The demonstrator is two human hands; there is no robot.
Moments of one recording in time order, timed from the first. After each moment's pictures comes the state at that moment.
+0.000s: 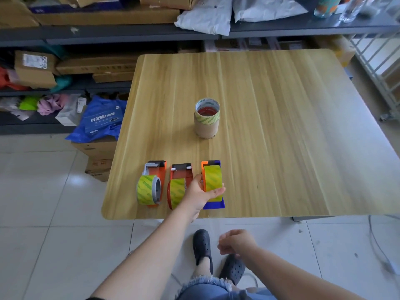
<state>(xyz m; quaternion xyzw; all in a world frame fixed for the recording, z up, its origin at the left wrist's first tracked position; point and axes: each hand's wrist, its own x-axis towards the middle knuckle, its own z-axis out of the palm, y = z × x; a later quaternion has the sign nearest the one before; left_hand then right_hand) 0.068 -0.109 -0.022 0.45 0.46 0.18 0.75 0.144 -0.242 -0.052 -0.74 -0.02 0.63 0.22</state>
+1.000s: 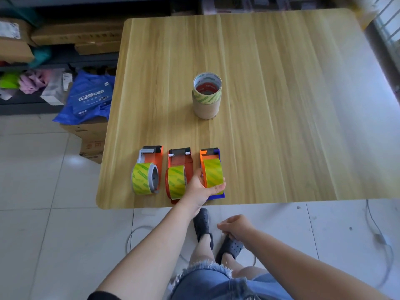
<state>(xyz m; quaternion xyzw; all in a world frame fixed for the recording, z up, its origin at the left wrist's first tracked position) 0.064 -0.113 -0.057 0.41 0.47 0.16 0.76 0.148 -0.231 -0.094 -0.77 -0.10 0.62 0.12</state>
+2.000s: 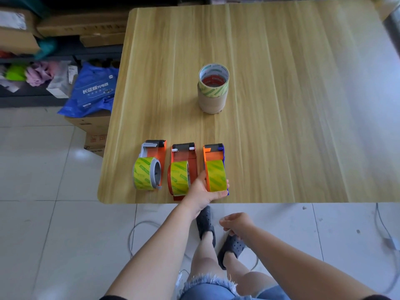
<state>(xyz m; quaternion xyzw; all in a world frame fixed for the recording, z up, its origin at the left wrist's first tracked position) 0.053 -0.118 -0.076 0.48 0.48 0.10 0.73 0.147 -0.230 -0.125 -0.76 -0.06 0.63 0.13</state>
